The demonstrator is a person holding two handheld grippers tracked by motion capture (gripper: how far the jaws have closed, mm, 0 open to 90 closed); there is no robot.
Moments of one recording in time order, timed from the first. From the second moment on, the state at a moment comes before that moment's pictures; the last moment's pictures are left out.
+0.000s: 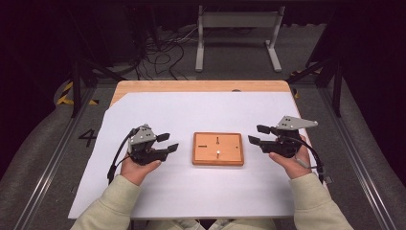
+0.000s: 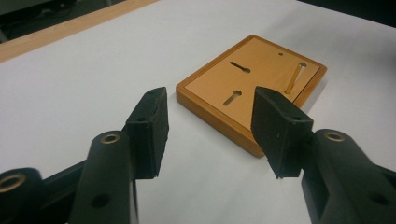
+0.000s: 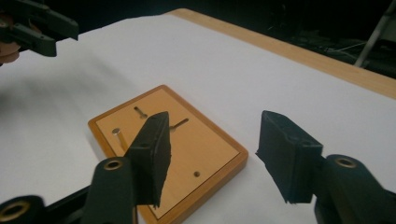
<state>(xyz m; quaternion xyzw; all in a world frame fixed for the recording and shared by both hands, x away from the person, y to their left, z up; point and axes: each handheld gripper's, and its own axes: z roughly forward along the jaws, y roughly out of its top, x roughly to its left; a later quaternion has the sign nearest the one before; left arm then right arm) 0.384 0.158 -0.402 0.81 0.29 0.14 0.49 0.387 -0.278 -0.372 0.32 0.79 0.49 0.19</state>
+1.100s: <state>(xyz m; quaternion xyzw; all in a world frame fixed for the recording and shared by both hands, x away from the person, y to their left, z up) 0.394 0.098 -0.396 0.81 0.25 0.12 0.51 0.396 -0.294 -0.381 0.35 0.77 0.49 0.21</state>
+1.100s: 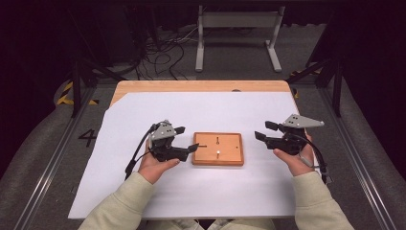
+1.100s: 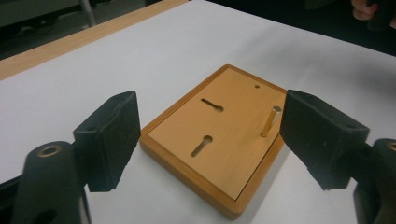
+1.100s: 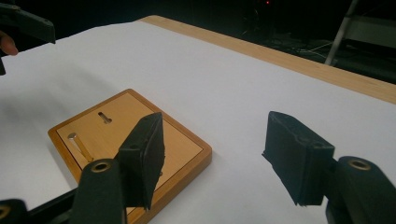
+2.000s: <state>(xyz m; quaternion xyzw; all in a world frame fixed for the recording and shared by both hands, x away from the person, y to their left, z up) 0.398 0.051 -0.420 0.81 0.23 0.08 0.53 0.391 -0.299 -0.382 0.36 0.77 0.49 0.21</state>
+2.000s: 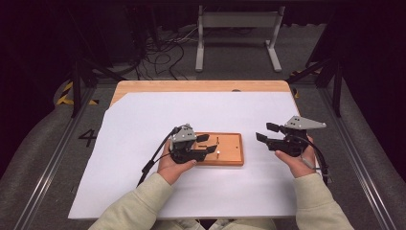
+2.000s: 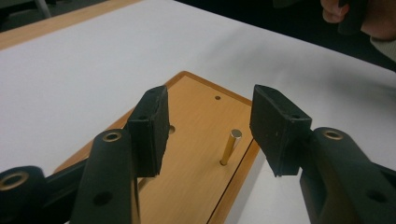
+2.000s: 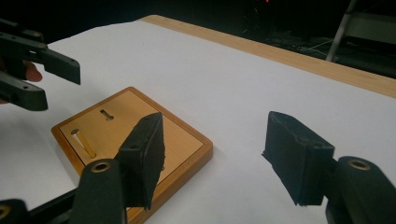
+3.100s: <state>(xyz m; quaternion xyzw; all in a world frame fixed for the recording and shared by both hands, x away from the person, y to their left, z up) 0.410 0.025 -0.454 0.86 0.18 0.03 0.47 0.388 -0.301 -0.387 0.37 0.76 0.49 0.19</state>
